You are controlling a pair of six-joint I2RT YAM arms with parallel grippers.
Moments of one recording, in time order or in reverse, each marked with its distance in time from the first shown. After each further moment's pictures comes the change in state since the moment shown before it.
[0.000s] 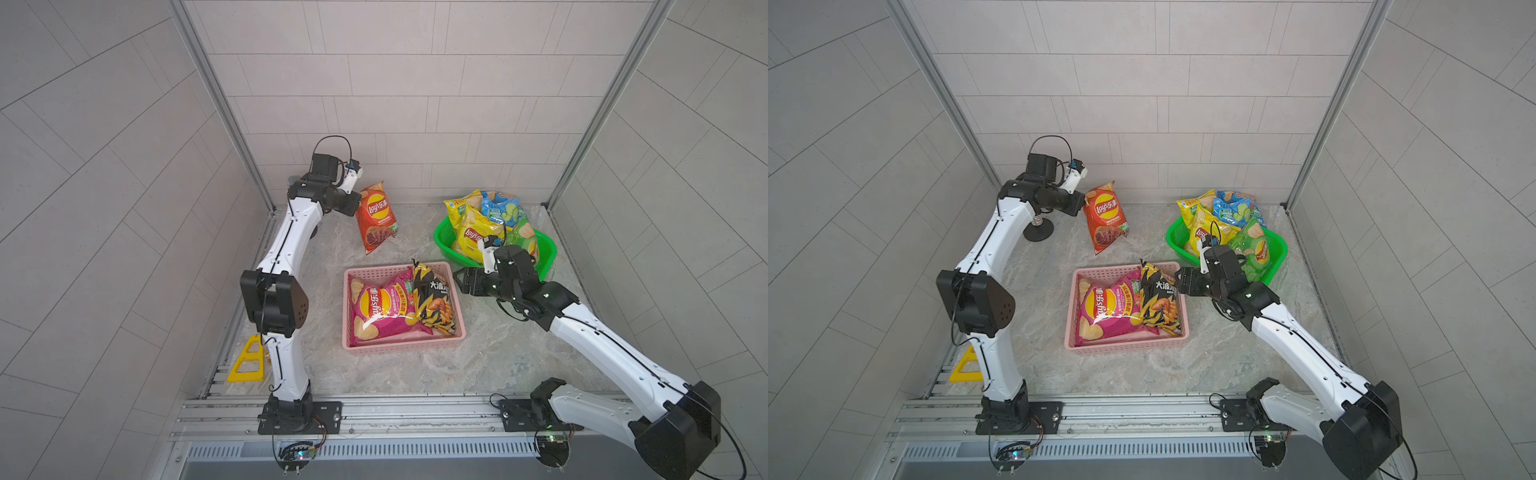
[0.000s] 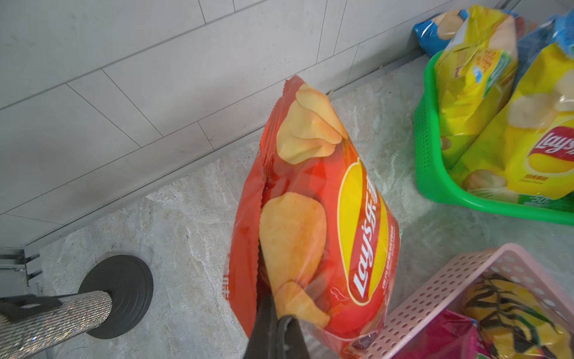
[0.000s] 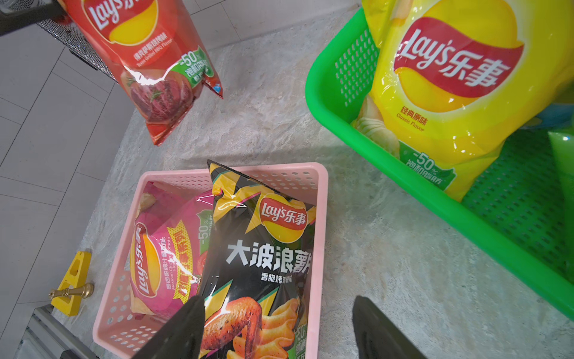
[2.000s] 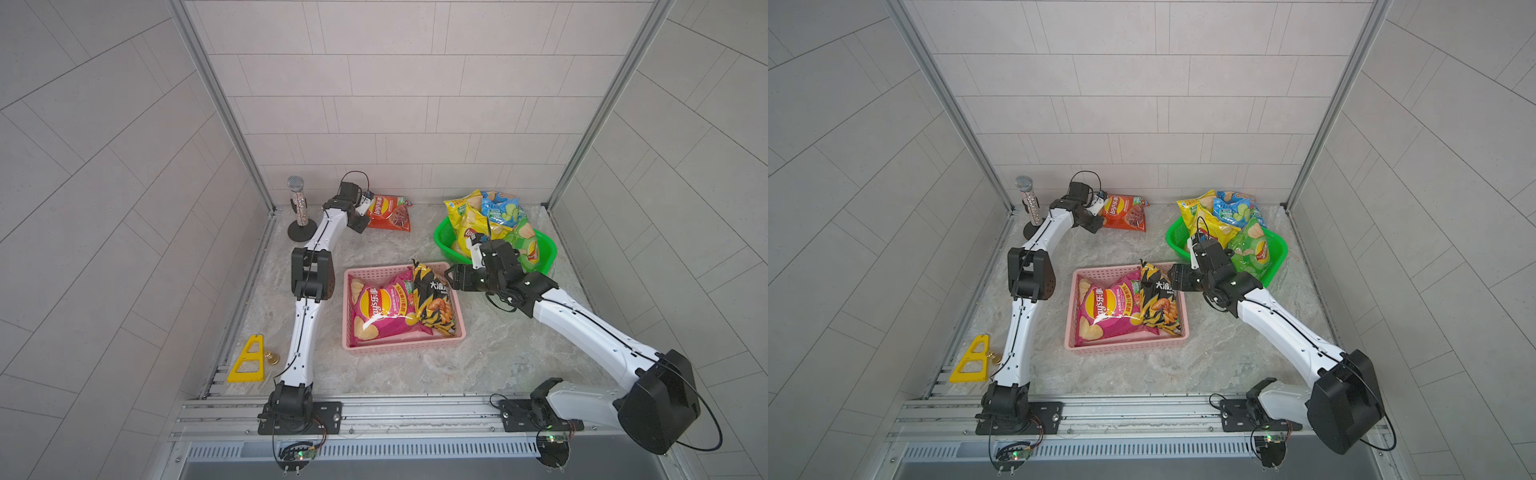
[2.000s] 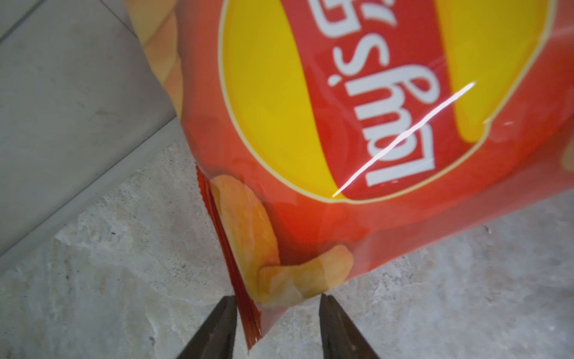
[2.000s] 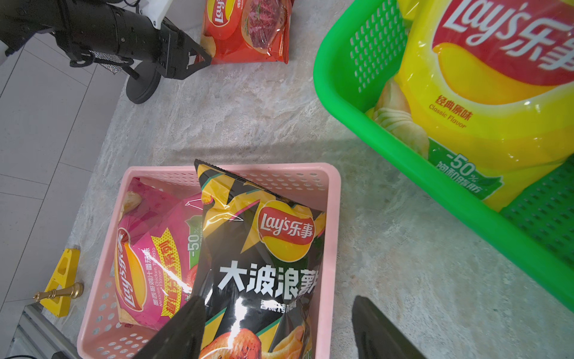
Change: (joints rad) left arm 0.000 0.716 0.431 0.101 -0.172 0.207; right arm 0.000 0.159 0.045 0.054 -0.031 -0.010
